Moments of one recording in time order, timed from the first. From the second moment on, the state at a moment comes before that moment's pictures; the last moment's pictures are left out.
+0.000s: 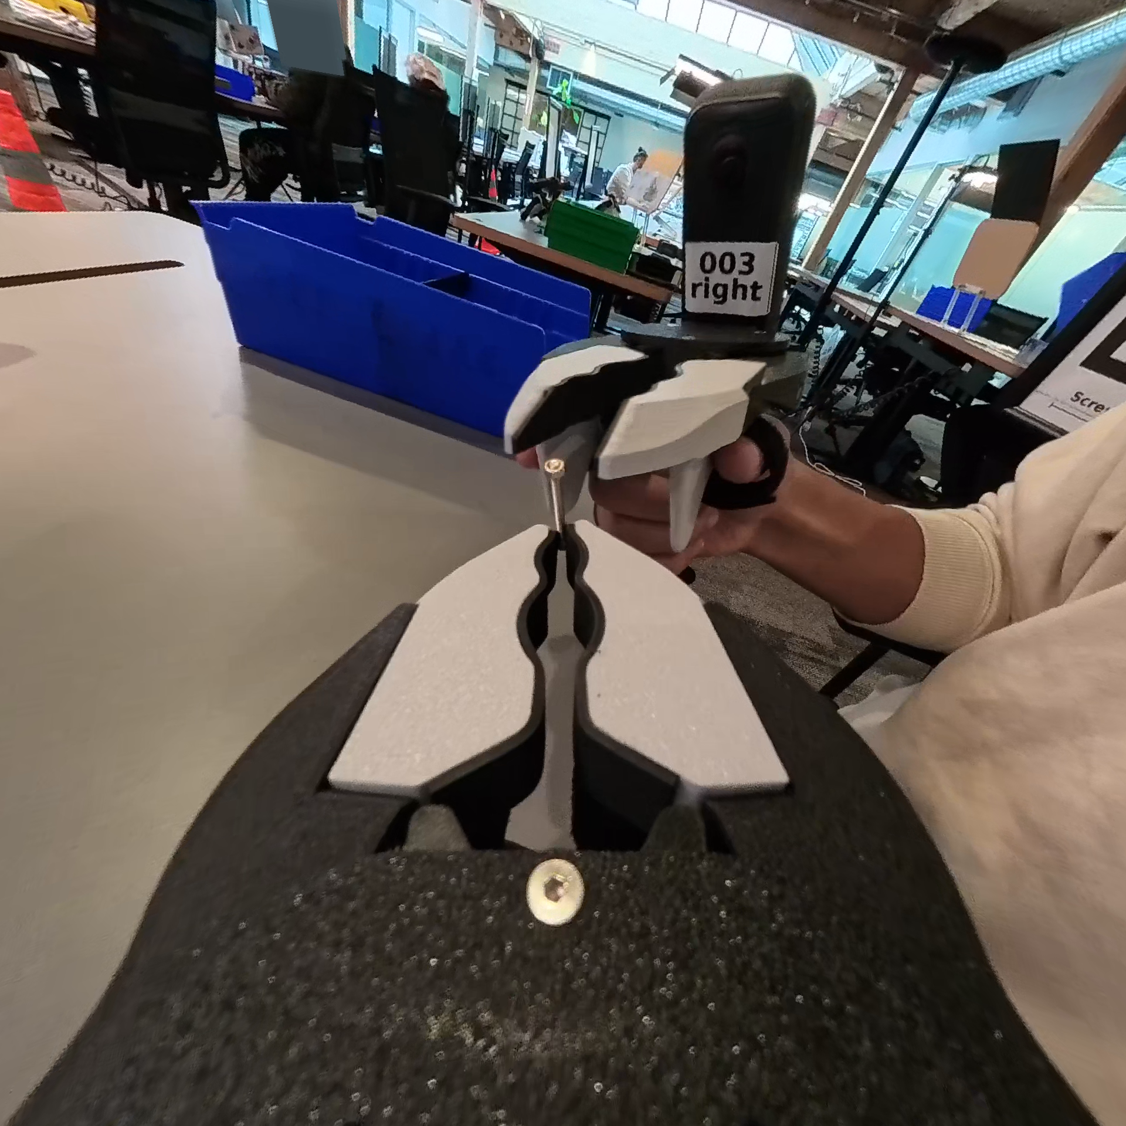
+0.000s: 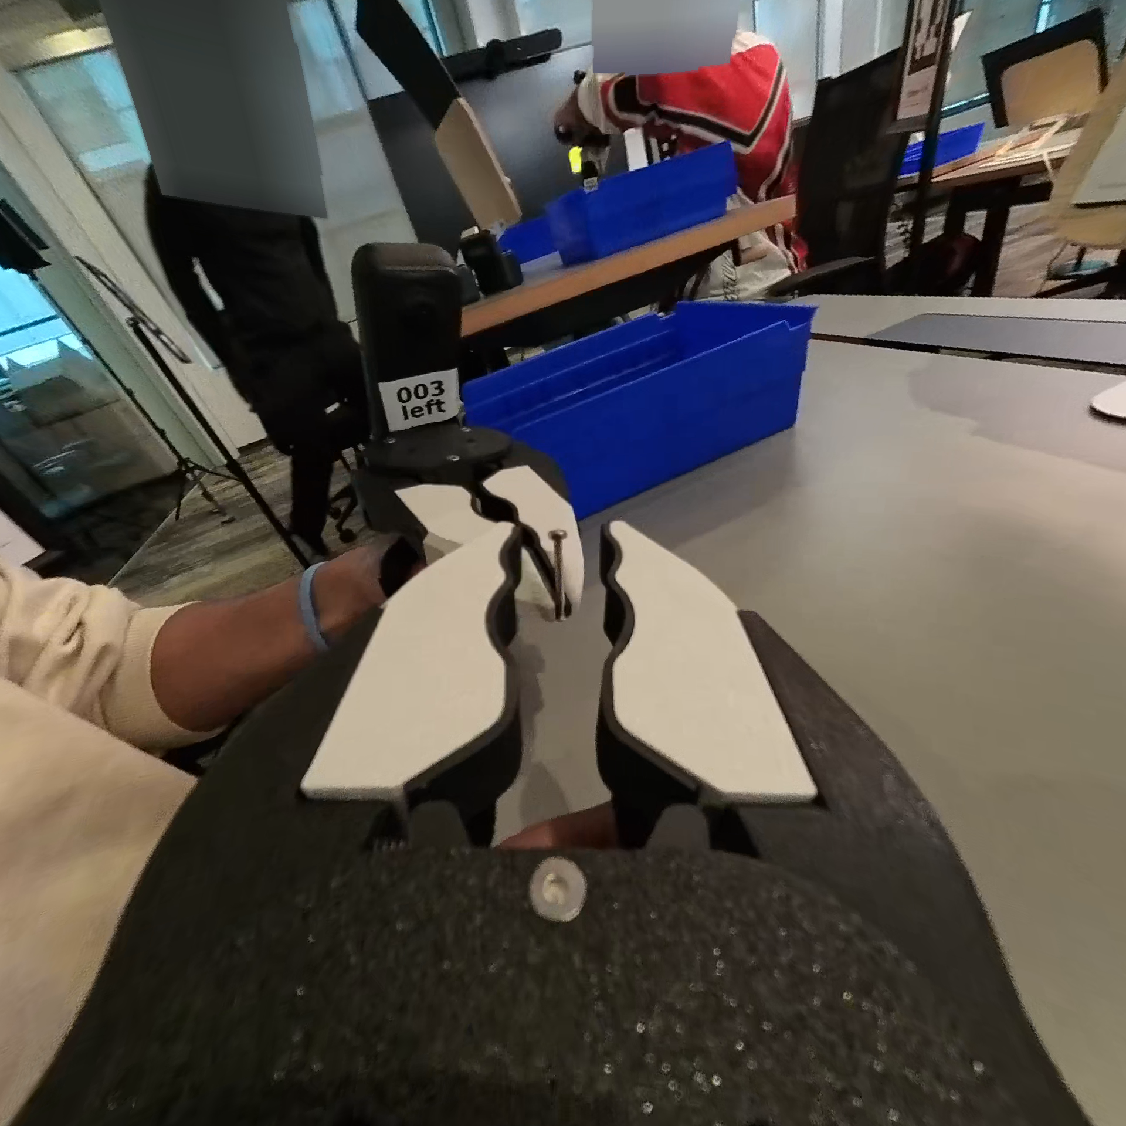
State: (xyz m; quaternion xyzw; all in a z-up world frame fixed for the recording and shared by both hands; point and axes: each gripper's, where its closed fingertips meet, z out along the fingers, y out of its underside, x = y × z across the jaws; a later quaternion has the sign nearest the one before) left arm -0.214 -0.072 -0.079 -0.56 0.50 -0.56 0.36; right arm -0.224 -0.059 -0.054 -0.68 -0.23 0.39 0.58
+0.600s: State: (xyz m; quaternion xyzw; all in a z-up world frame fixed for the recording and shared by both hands) left arm -0.229 -0.135 -0.047 -0.43 0.54 -0.68 0.24; right arm -0.240 -0.123 -0.026 -0.48 -0.35 0.70 0.40
